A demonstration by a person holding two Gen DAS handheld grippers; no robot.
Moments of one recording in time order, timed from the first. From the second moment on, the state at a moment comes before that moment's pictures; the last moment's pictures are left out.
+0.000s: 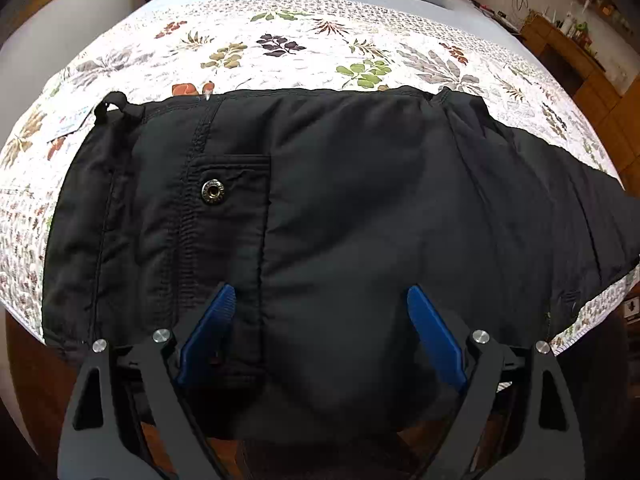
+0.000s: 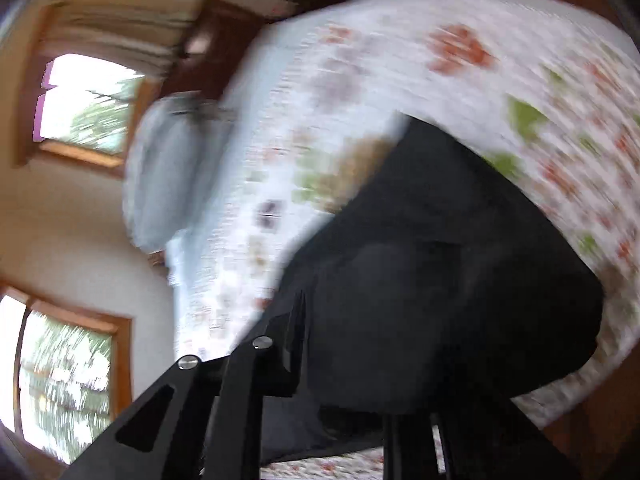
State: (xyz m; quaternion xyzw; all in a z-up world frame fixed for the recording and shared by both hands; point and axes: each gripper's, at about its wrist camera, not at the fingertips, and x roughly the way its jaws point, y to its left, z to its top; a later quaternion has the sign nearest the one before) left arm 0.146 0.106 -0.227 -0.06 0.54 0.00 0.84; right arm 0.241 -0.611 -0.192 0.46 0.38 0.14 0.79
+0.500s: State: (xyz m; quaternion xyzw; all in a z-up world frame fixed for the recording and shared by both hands) left arm 0.154 0.112 -0.229 -0.05 0.57 -0.01 0.82; right arm 0.184 -0.649 -0.269 0.45 0.45 0.06 0.77
